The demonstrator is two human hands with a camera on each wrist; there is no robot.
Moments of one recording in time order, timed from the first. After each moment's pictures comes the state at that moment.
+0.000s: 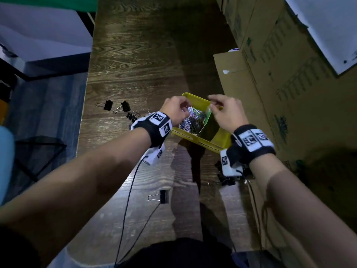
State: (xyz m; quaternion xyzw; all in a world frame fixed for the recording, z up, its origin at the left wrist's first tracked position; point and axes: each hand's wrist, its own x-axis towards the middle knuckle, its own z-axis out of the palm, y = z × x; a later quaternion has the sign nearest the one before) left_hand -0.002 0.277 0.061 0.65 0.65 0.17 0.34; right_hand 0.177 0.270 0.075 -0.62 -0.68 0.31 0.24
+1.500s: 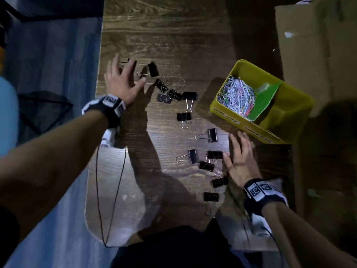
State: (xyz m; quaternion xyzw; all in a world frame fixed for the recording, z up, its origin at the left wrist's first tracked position) left_hand -0.246 0.255 -0.045 0.56 0.80 0.10 0.17; right_hand 0.144 0.137 -0.092 -0.60 -0.77 0.20 0.00
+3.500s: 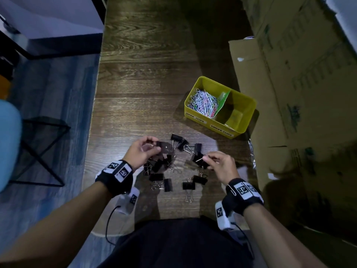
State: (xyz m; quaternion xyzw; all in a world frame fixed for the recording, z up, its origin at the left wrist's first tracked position) left_hand -0.121 0.093 -0.012 0.37 0.65 0.33 0.58; right_hand 0.159 0.100 -0.016 -0.63 -0.51 0.54 0.22
